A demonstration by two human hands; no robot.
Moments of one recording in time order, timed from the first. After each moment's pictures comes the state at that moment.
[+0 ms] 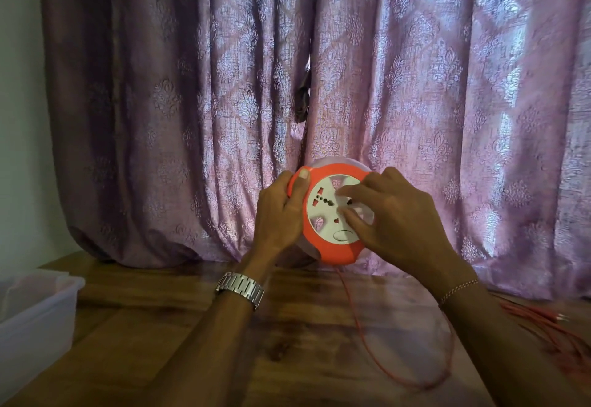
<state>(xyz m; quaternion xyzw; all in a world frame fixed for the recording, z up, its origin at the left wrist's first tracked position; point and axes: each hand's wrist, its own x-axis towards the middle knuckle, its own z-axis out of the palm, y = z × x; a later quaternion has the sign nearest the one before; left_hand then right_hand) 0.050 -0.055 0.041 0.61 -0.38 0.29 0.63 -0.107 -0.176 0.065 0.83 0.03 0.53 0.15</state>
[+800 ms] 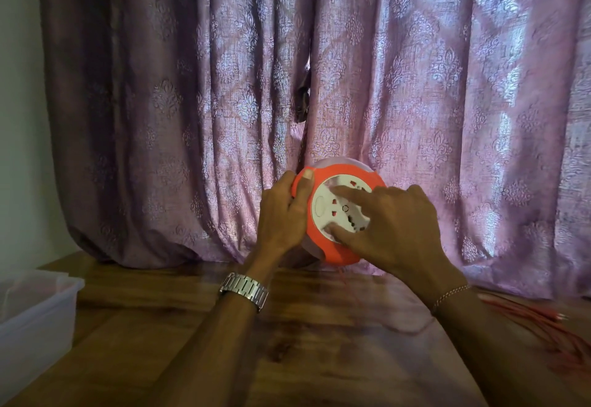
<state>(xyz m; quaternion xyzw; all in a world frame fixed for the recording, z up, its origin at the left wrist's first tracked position) 0.041 -0.055 0.042 0.61 -0.38 0.30 0.62 -0.099 -0.170 0.058 0.84 -0.08 0.51 0.15</state>
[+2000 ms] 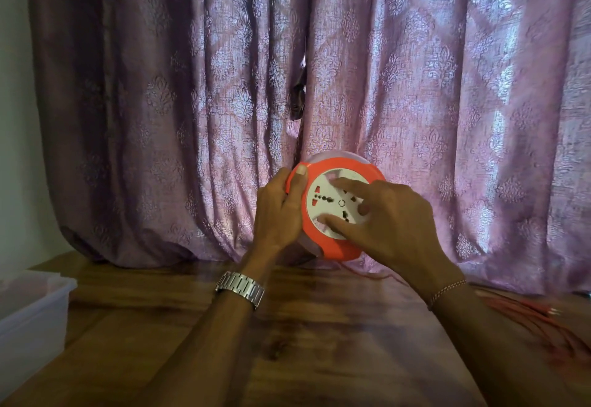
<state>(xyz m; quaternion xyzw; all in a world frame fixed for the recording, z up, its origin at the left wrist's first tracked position) 0.046 -0.060 0.041 0.59 -0.39 0.28 0.65 -0.100 -0.168 0.061 0.84 -0.08 0.53 0.10</state>
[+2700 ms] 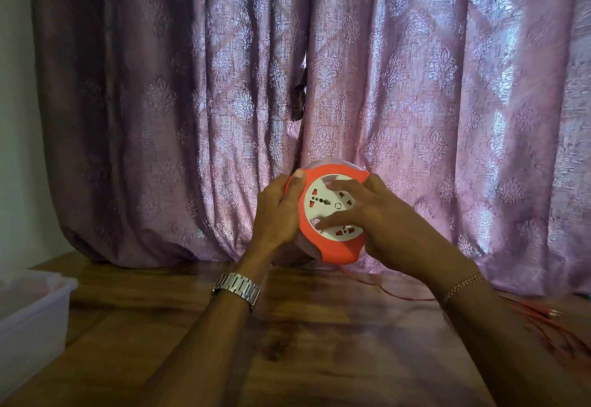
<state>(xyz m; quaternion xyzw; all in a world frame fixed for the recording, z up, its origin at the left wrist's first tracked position) 0.055 -0.060 0.041 0.61 -0.37 0.21 0.67 -0.115 -0.165 0.073 0.93 0.06 0.33 0.14</state>
